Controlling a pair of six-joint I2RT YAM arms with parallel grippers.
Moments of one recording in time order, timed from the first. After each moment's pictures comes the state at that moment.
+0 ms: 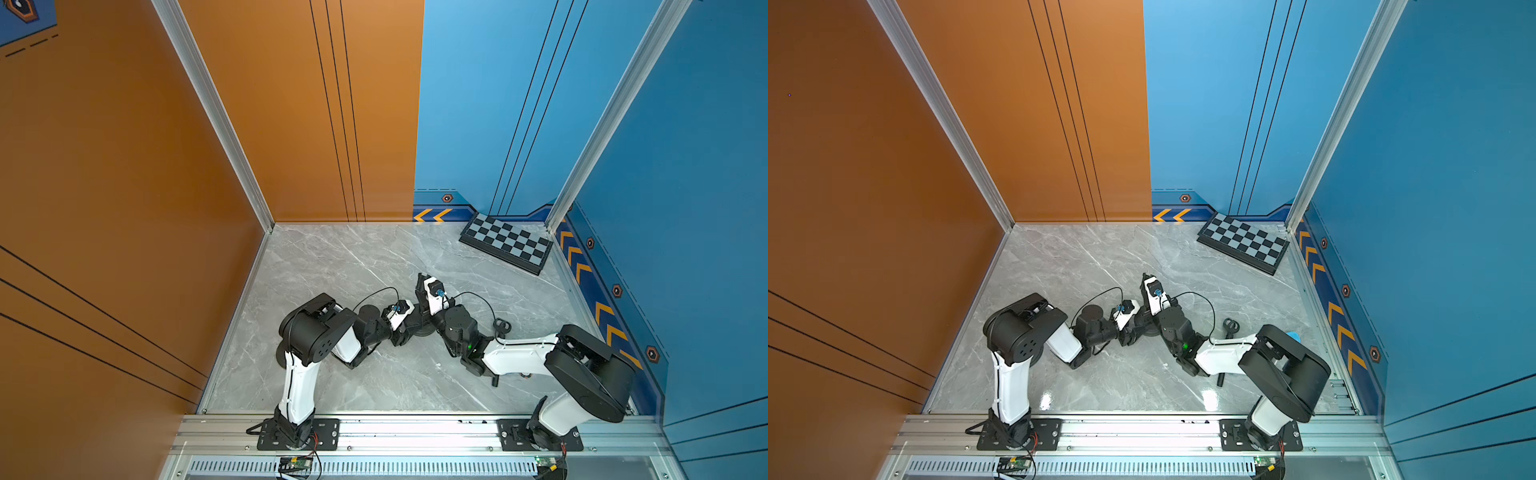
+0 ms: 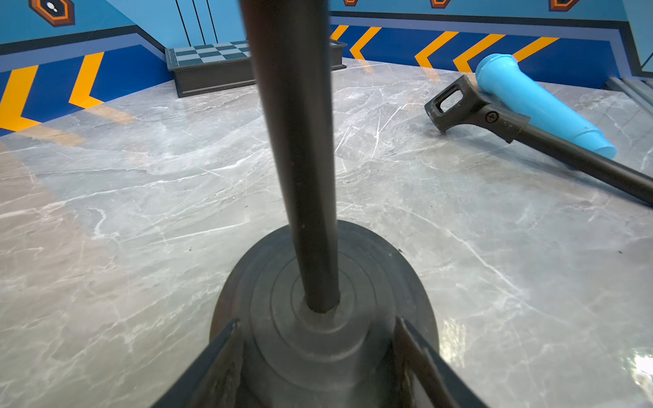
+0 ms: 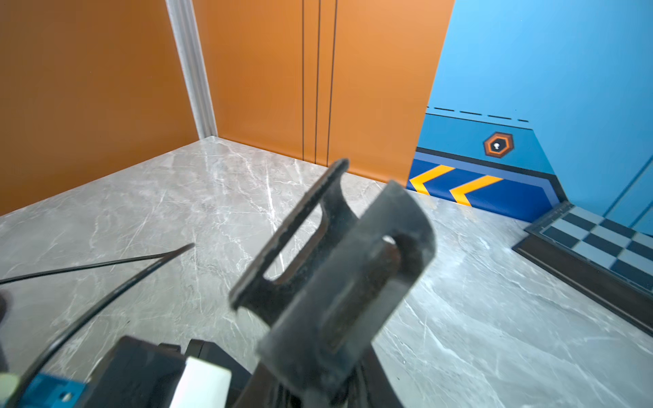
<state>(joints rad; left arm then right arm) -0.60 2.03 0.51 1.22 0.44 0.13 0.89 1.61 0.58 0.90 0.47 0.04</state>
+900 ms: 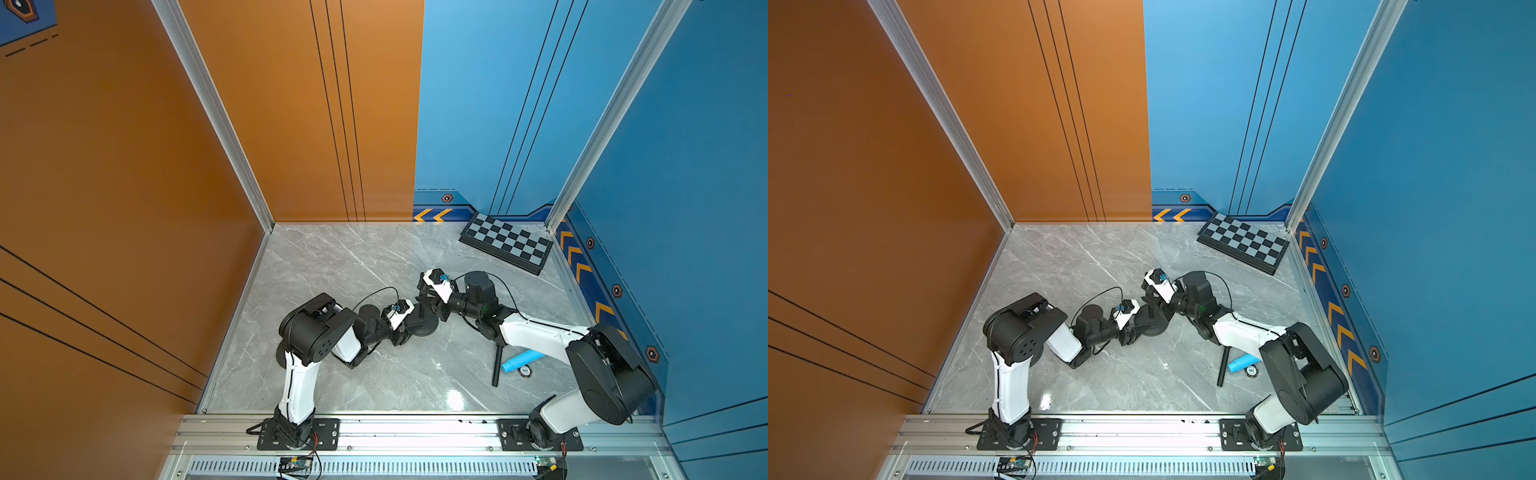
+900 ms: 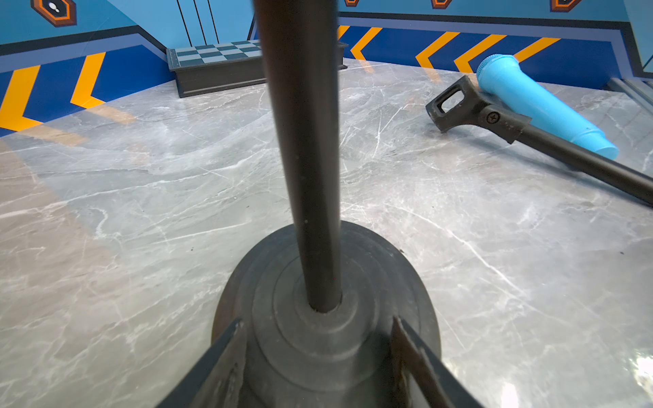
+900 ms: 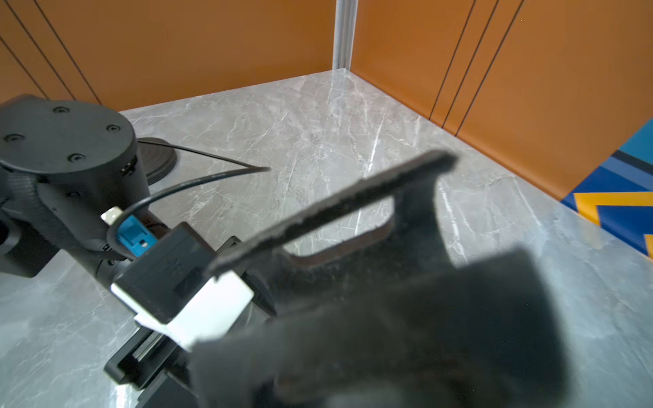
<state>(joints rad) -0.60 2.03 0.51 1.22 0.44 0.13 0.54 1.55 0.75 0.41 -0.50 -0.24</state>
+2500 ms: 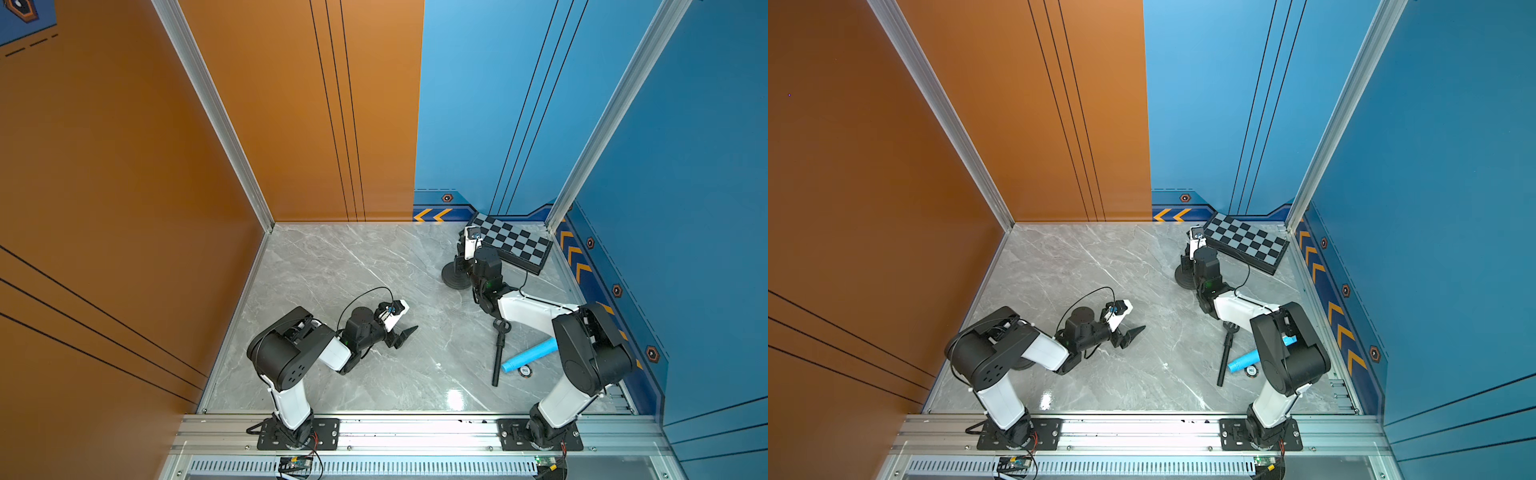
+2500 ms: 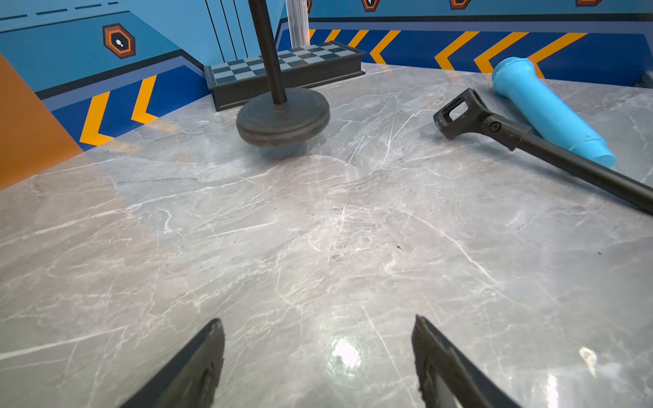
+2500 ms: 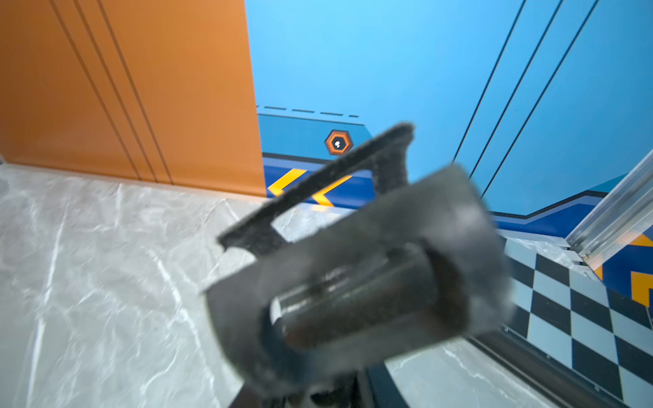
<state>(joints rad) -0.62 1.78 0.40 1.08 0.32 0.17 0.37 1.74 0.98 0.56 0.27 0.02</state>
